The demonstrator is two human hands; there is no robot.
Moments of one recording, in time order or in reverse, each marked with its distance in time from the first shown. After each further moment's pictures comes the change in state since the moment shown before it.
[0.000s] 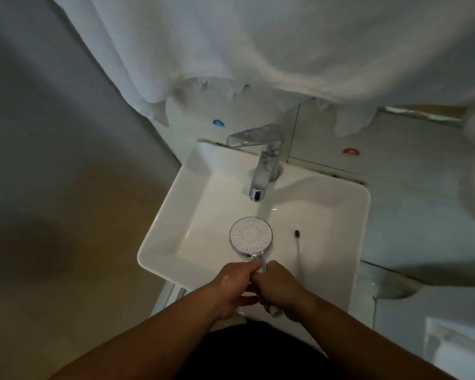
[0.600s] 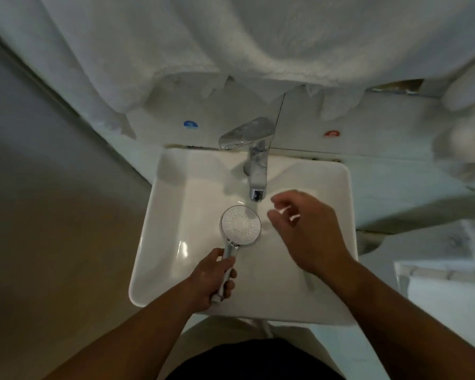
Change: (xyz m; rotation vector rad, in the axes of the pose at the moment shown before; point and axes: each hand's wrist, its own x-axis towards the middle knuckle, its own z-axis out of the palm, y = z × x) left_hand 0.073 0.022 -0.090 0.176 -0.220 0.008; right_hand -0.034 -0.086 -0.013 -0.420 0.796 -0.486
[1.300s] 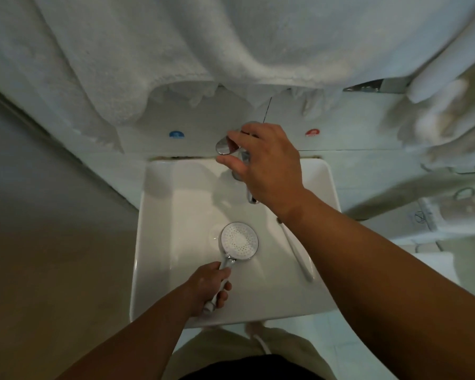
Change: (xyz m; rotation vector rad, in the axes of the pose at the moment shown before) left_hand 0.026 0.001 -0.032 0.237 -0.132 -0.036; right_hand 0.094 -0.047 0.034 -0.333 0.399 -0.338
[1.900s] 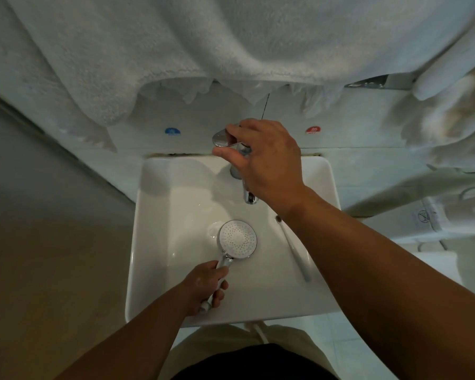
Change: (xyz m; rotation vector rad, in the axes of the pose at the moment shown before) left_hand 0.000 0.002 0.003 0.042 0.020 0.000; right_hand 0.008 0.008 0.000 0.107 -0.002 0.052
